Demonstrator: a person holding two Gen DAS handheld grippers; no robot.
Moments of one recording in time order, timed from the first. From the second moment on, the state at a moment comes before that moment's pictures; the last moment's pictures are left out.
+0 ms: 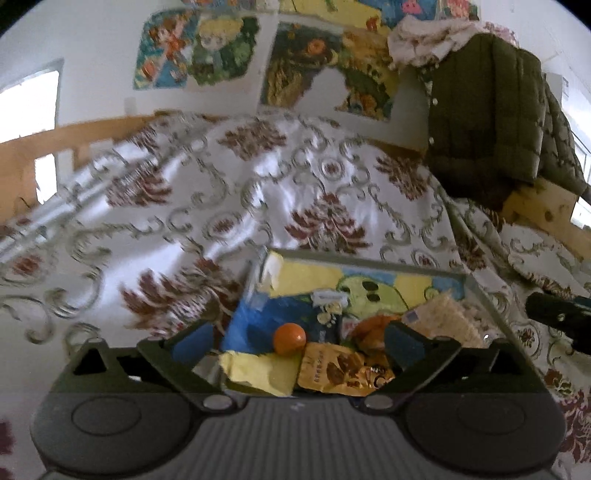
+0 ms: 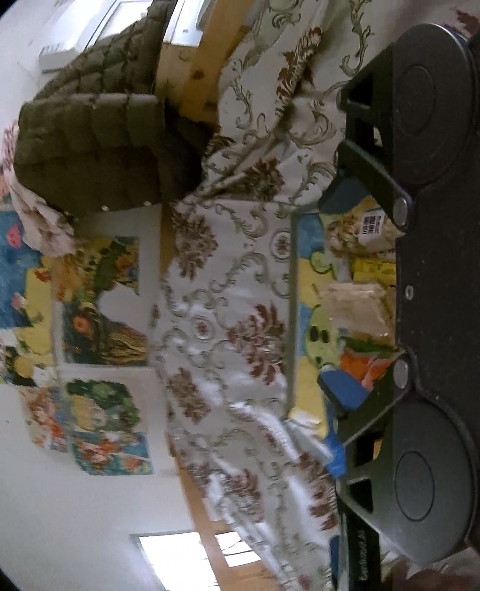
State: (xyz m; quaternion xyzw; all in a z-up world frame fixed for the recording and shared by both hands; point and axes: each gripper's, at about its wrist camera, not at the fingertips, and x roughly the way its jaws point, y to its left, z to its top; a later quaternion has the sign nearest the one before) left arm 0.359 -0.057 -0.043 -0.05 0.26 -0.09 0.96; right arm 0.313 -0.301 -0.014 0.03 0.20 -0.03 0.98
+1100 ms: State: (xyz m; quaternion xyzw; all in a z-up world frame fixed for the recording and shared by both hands) left arm 0.168 -0.012 0.010 -0.06 0.23 -0.04 0.97; right arm 0.134 -0.284 0.021 0.07 0.18 -0.04 0.98
